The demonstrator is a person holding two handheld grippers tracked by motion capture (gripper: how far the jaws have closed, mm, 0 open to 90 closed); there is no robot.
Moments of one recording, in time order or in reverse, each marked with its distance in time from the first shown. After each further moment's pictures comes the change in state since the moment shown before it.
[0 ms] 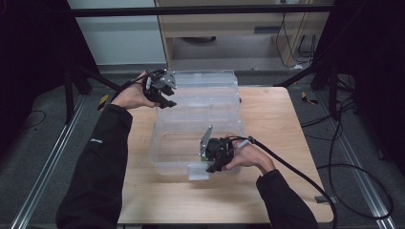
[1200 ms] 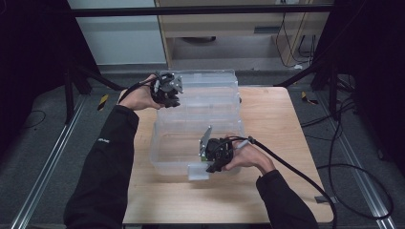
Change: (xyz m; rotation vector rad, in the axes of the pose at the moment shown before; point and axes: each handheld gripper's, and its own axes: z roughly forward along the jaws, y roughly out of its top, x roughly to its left) left arm -0.003 0.010 0.018 0.056 -0.015 0.043; right arm 0.001 0.001 0.000 0.006 -0.008 0.000
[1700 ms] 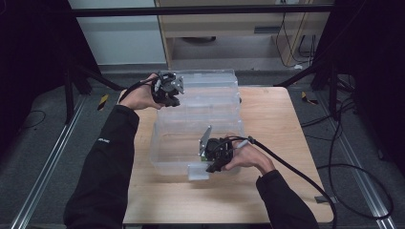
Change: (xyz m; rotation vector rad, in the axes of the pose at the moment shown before) left arm -0.001 0.006 -0.005 0.020 -0.034 0.025; right arm 0.000 0.001 0.000 0.004 -0.001 0.006
